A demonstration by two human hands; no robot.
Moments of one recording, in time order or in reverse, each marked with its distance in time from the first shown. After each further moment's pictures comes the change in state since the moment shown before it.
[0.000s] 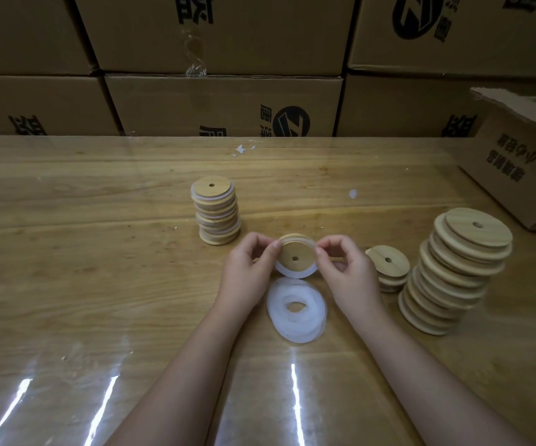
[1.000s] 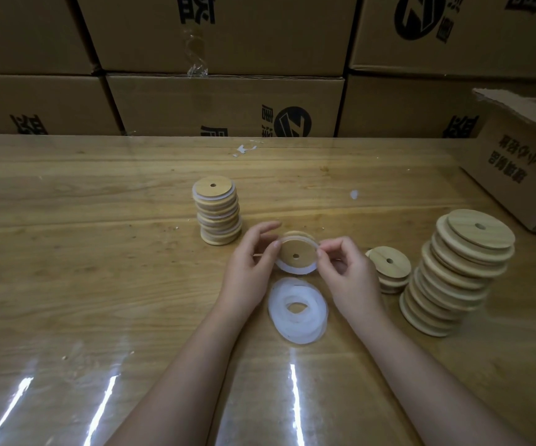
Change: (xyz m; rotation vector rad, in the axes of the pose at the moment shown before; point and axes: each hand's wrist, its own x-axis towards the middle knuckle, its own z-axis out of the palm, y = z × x) left_hand -0.002 0.006 0.000 -0.070 -0.056 0.076; right_hand -0.001 0.004 0.001 -0.017 -0.018 -0.040
